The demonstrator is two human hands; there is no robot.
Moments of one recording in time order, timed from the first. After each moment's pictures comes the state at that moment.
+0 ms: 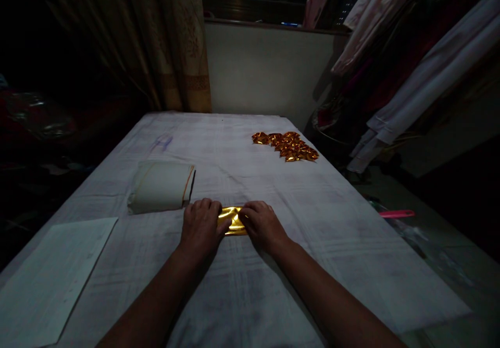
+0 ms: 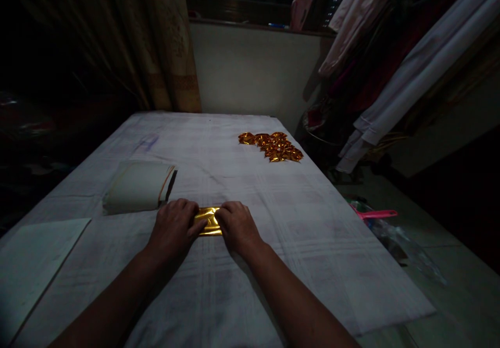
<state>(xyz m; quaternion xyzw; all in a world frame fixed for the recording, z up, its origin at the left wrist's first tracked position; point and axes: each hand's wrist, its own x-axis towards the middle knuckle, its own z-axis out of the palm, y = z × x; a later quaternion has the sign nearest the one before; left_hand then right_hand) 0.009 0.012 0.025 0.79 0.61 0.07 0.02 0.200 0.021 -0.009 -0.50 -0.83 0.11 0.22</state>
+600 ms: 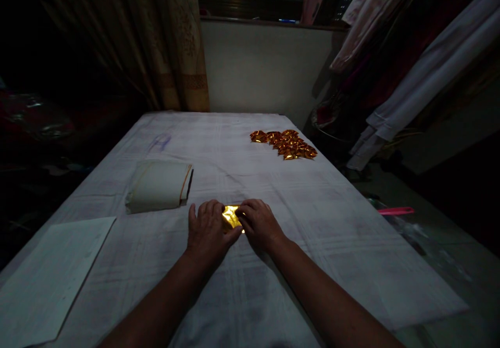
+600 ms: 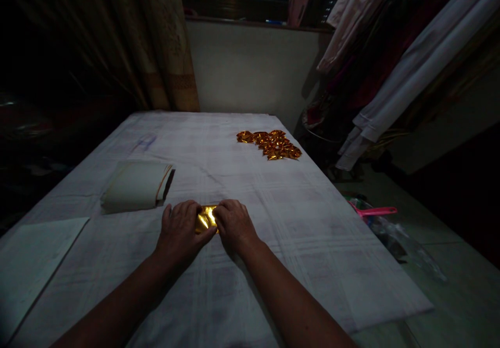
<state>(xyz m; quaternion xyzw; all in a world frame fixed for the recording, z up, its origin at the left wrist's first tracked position) 0.033 -0.004 0.004 0.76 0.63 0.15 0.02 0.203 0.019 -0.020 -0.50 -0.81 0.13 0.25</state>
